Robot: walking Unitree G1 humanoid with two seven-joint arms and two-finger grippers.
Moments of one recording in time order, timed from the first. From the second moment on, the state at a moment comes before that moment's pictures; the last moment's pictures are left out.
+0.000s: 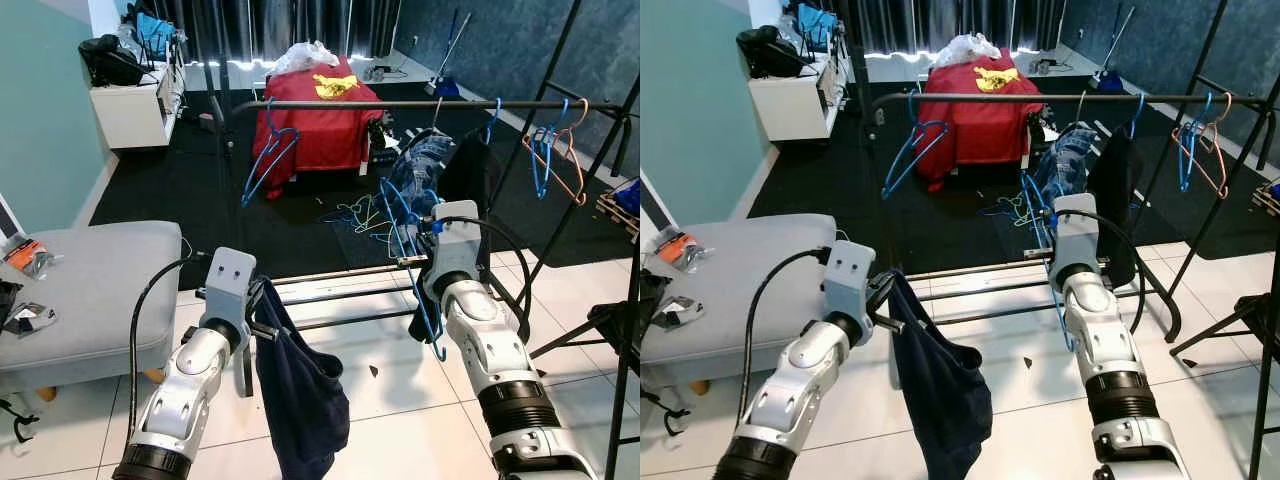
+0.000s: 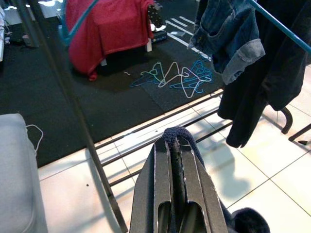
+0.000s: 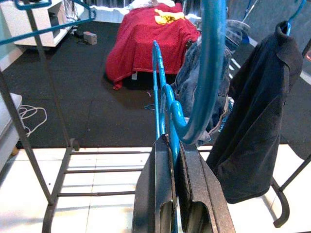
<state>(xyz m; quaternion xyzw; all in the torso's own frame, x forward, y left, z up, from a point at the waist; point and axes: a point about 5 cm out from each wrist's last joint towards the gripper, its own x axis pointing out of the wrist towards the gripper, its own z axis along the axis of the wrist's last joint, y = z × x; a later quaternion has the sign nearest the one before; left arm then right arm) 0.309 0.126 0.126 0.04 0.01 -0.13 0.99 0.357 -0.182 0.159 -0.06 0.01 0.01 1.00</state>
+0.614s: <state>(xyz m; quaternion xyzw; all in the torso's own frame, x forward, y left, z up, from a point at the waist) 0.309 0.127 0.126 0.04 0.01 -0.13 0.99 0.357 -0.188 0.163 -0.04 0.01 0.00 1.00</state>
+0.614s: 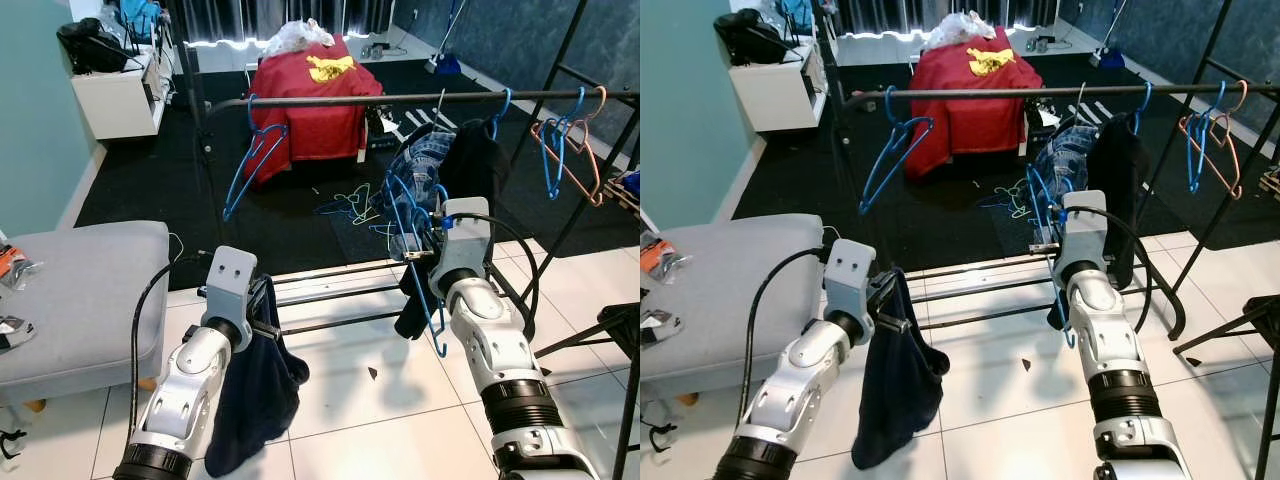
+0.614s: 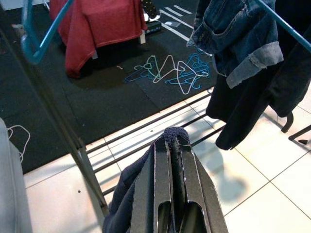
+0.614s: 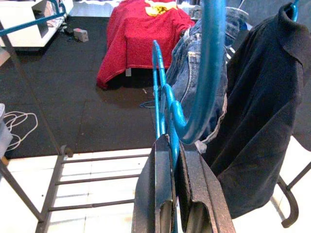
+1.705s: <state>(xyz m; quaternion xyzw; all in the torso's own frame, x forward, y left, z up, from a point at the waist) 0.309 0.130 0.129 0.04 0.00 -0.13 0.99 0.360 -0.182 0.168 -0.04 0.00 0.02 1.00</state>
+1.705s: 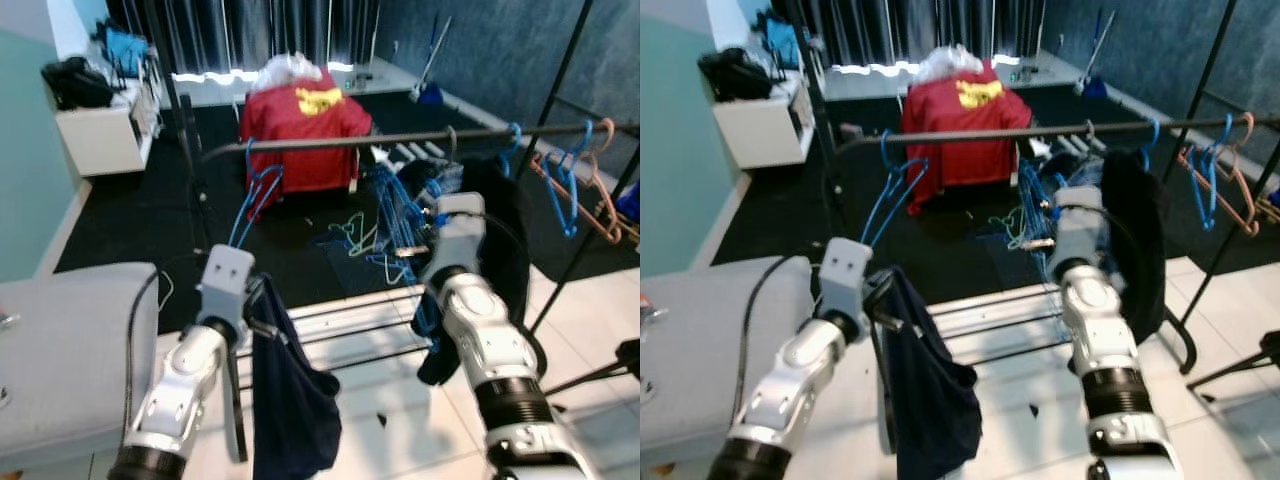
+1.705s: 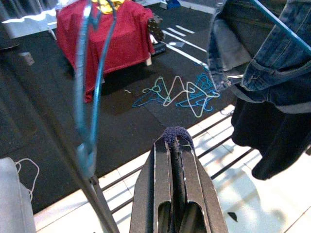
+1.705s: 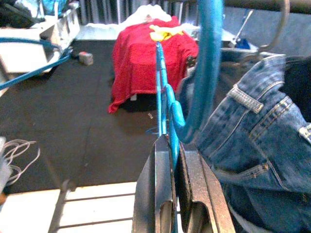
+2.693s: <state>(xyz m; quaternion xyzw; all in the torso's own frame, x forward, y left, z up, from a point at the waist) 0.307 0.129 0.132 0.04 -0.01 -0.13 0.99 0.379 -0.153 0.185 0.00 0.04 0.18 0.98</state>
